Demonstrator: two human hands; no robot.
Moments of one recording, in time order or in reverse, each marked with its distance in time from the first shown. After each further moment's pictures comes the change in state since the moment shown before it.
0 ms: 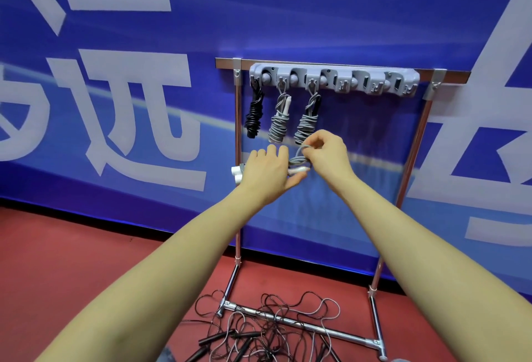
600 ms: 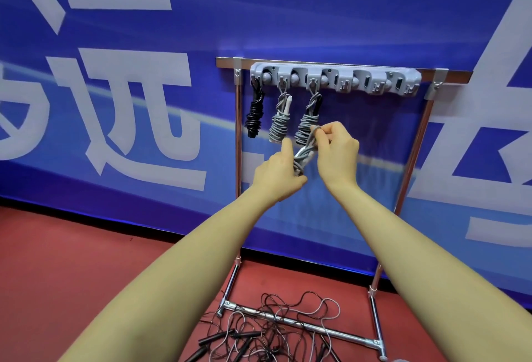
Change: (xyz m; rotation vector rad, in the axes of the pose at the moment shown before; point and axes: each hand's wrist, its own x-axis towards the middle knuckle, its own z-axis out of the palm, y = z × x) left_hand 0.004 0.018 -0.008 -0.549 -0.252 -0.277; right_hand -0.004 0.004 0.002 -0.026 0.313 -0.160
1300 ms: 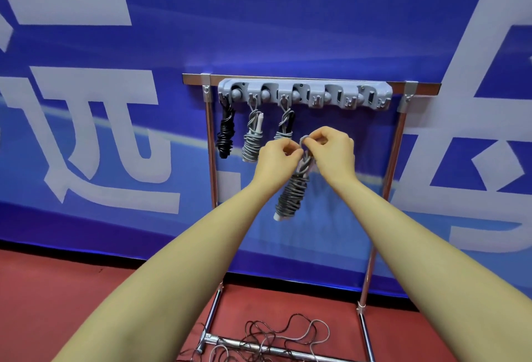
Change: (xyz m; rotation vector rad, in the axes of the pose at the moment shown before) left_hand 0.083 0.035 0.022 -0.560 0.133 -0.001; right_hand 0.068 0.028 -0.024 -0.142 -0.076 0.121
